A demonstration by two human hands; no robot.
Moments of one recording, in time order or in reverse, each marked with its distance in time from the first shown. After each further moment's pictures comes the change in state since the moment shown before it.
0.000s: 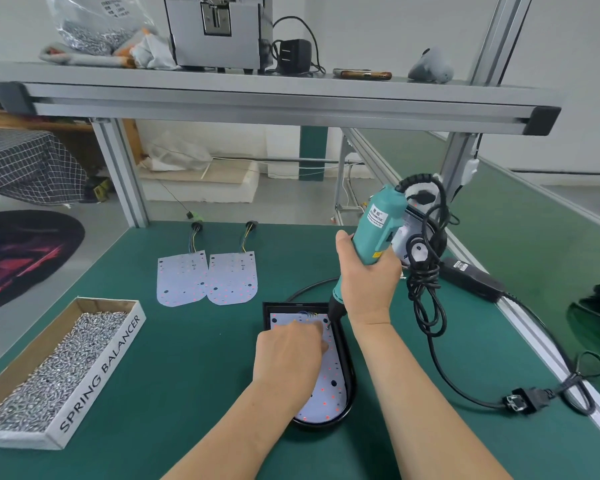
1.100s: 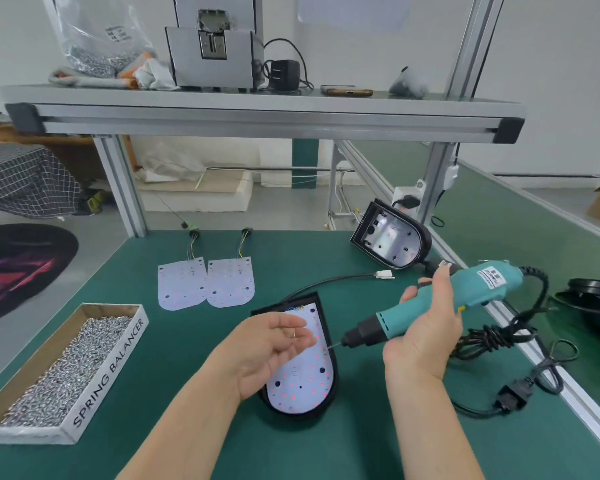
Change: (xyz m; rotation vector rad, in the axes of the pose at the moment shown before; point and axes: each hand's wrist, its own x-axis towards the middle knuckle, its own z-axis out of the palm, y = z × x) left_hand -0.023 -0.031 -0.050 -1.769 -0.347 -0.491; right_hand -0.033 -0.047 -0.076 0.570 0.496 0.448
